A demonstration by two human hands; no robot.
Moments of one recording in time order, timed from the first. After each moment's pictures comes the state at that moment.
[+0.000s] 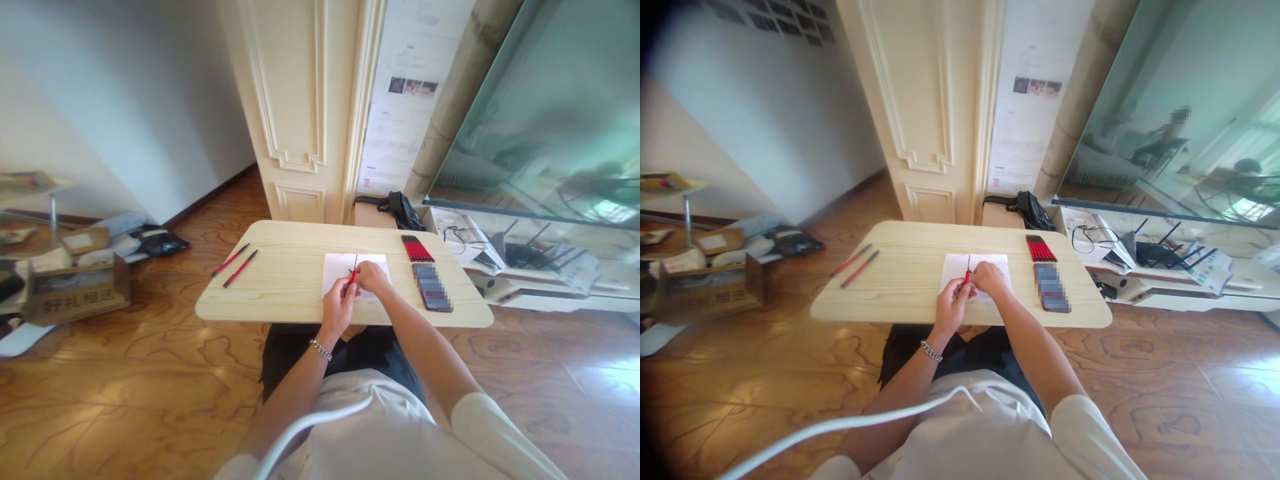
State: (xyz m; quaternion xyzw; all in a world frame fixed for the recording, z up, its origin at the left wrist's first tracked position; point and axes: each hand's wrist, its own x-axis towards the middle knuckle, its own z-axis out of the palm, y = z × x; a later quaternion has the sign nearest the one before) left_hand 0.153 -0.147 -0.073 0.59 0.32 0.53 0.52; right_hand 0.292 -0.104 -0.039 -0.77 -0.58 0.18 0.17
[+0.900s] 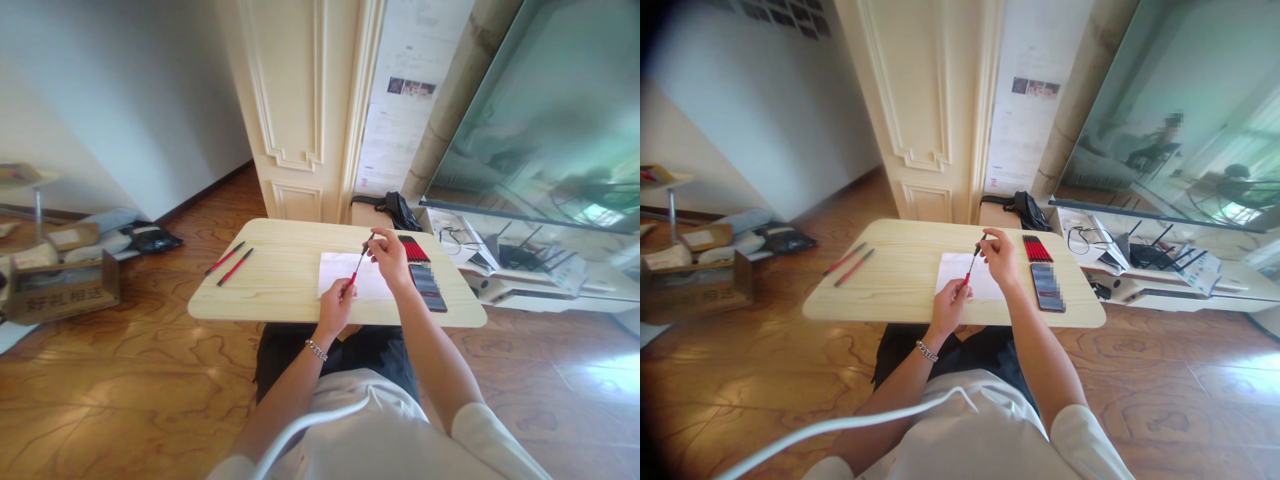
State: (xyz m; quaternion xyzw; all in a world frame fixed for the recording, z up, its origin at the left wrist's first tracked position) left_hand 0.154 -0.147 -0.080 0.62 0.34 0.51 0.50; right_hand 0.308 -0.130 0.021 -0.52 -0.51 0.27 0.63
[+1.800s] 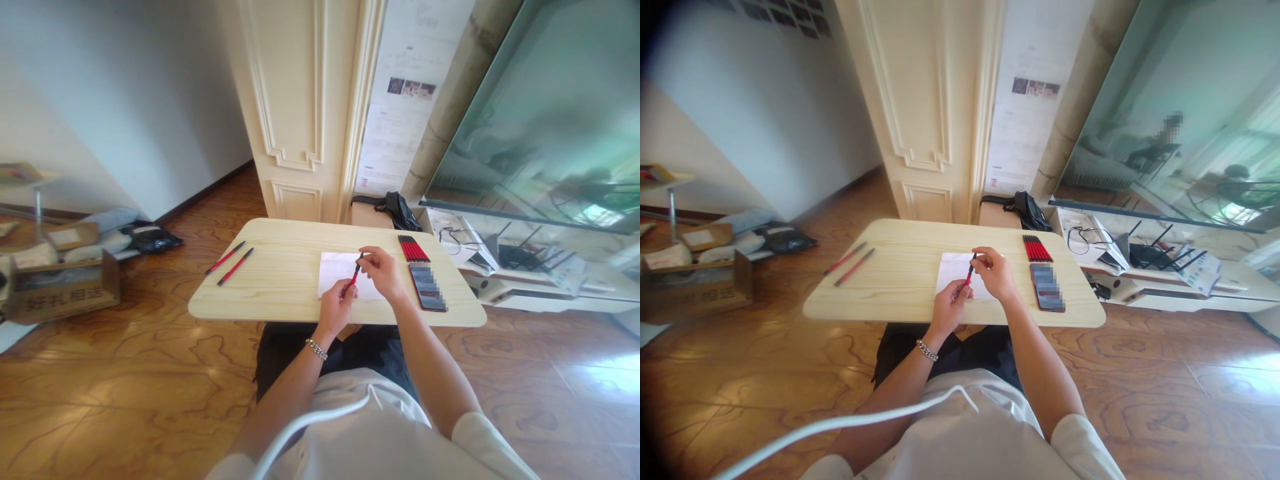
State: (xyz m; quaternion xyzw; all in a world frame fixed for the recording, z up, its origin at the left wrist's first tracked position) left_hand 0.153 -0.147 -0.078 0.61 0.33 0.50 0.52; right_hand 0.300 -0.145 -0.004 -0.52 -0.55 0.30 0.58
